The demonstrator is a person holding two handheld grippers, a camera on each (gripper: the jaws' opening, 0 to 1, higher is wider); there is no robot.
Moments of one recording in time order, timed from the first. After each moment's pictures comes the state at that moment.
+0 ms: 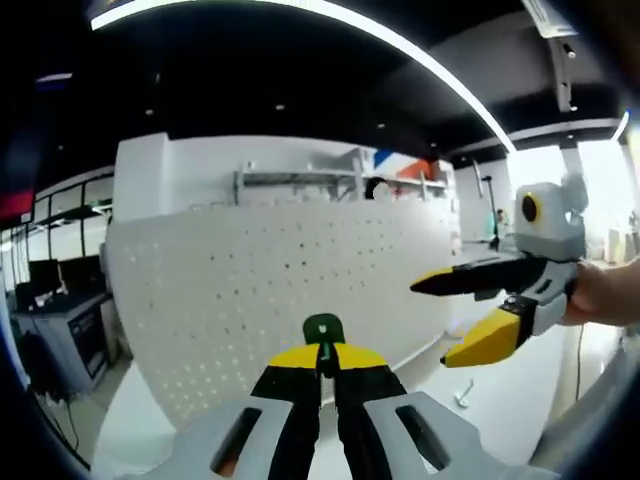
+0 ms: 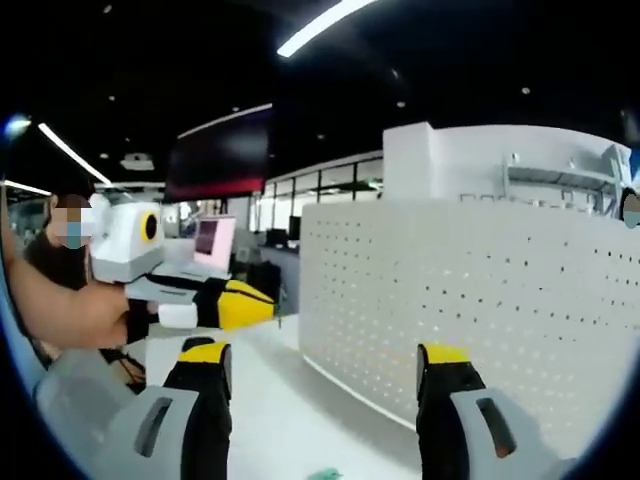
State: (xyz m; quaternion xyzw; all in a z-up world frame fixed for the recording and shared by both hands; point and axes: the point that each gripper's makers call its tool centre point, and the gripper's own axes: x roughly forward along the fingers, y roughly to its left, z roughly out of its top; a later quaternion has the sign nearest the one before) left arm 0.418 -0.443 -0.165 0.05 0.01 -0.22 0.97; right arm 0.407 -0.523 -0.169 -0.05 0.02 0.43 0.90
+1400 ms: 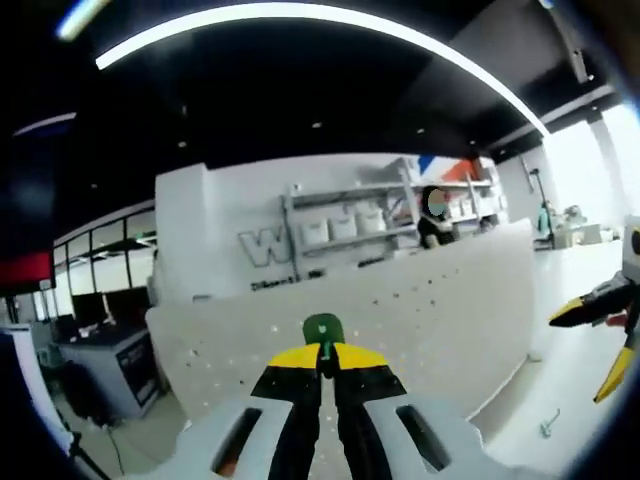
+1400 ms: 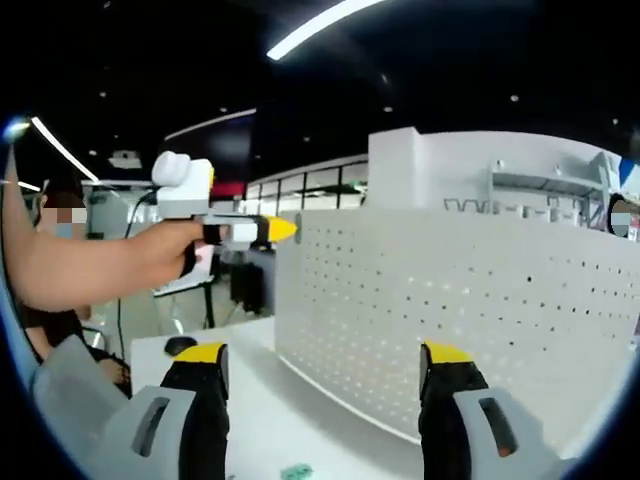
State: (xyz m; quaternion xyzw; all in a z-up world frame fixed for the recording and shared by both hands) left arm 0.527 -0.379 -0.085 0.09 -0.04 -0.10 0.99; right arm 0.425 -0.554 -0.160 -0.06 0.02 0.40 0.92
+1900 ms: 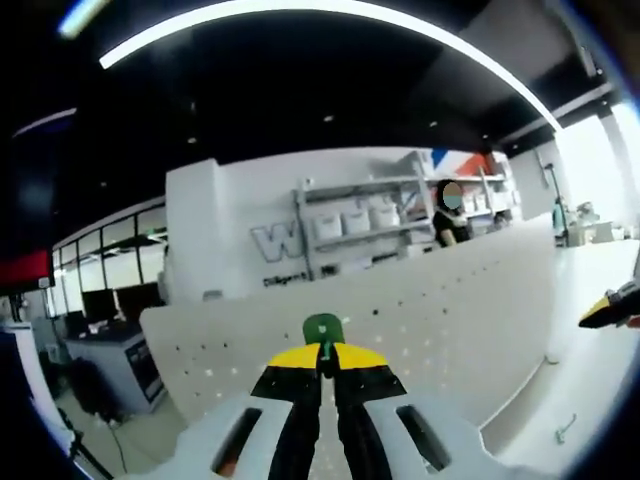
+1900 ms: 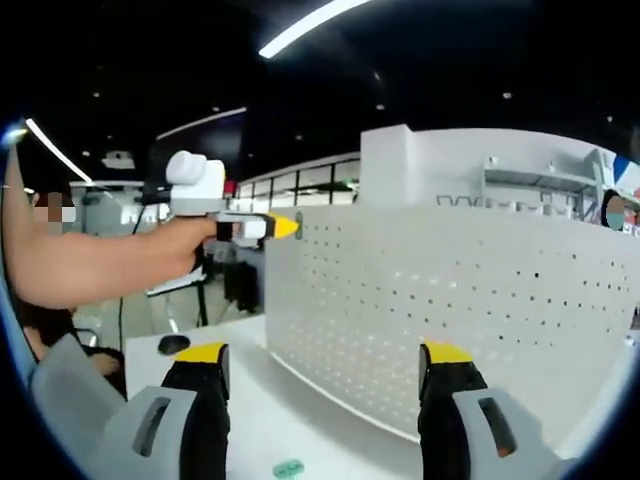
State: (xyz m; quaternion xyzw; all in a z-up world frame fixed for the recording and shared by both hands) left arm 0.555 -0.378 -0.089 0.09 -0.03 -0.08 0.99; right arm 0.432 -0.567 -0.165 -0.05 0.02 0.38 0.92
